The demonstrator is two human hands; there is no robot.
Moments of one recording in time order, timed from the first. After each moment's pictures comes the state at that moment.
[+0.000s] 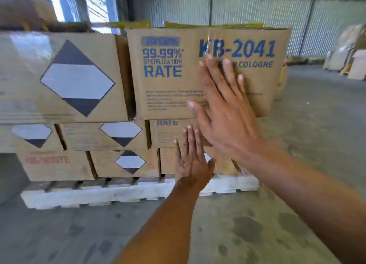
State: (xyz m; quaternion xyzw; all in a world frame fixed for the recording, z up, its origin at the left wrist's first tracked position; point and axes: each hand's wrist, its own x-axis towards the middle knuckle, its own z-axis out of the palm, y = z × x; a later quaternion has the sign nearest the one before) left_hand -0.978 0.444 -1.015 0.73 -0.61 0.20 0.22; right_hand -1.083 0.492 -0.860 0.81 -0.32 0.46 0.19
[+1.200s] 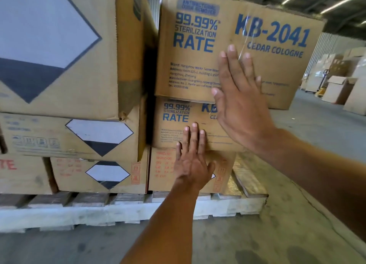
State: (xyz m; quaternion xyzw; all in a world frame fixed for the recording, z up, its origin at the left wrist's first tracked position) left_hand -0.919 0.325 -1.034 0.69 -0.68 0.10 0.23; right_hand -1.026 0.356 -0.873 0.81 -0.38 0.39 0.22
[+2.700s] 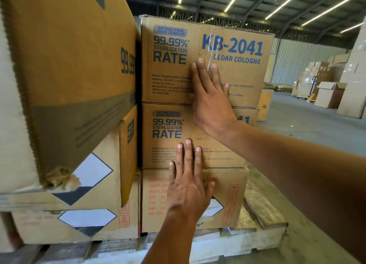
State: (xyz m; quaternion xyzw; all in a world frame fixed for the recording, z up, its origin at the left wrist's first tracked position) left_hand -0.893 0.257 -1.067 0.67 -0.64 0.24 0.28; right_hand -0.958 0.228 -0.867 0.82 -0.41 0.35 0.18
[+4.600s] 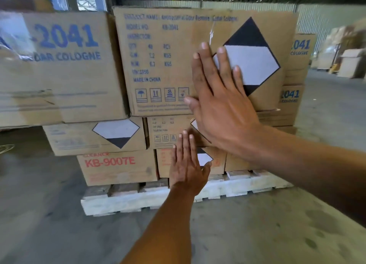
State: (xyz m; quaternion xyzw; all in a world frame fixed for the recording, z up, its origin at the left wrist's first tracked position) left_hand -0.657 0.517 -1.049 0.69 -0.65 0.16 0.26; right_hand -0.772 0.571 -0.862 0.81 -0.37 0.36 0.28
